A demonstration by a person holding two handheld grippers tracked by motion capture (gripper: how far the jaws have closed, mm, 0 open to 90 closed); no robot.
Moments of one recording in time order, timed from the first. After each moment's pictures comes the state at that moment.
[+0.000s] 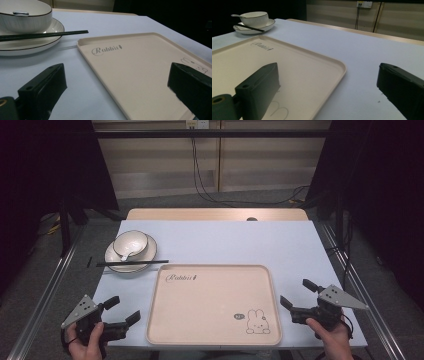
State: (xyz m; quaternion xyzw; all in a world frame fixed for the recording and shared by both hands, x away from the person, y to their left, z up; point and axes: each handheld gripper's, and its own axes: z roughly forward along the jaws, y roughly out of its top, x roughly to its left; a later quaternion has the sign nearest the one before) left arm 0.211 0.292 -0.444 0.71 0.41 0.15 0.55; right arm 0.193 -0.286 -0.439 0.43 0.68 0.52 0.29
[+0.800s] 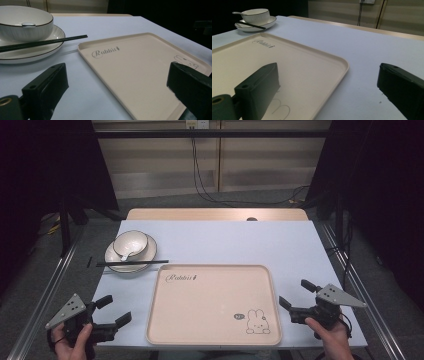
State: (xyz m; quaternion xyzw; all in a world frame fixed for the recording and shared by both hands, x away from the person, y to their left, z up) left arm 0.214 0.311 -0.429 0.72 0.38 0.13 0.56; right arm 0.196 -0.285 -0.441 0.43 0.69 0.51 0.28
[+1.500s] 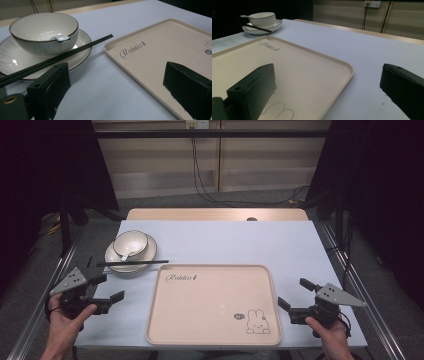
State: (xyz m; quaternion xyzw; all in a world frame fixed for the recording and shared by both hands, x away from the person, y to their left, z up) left arm 0.283 0.336 -0.421 0.78 0.36 0.15 0.49; right arm 0.198 -0.284 -0.440 0.41 0.69 0.53 0.27
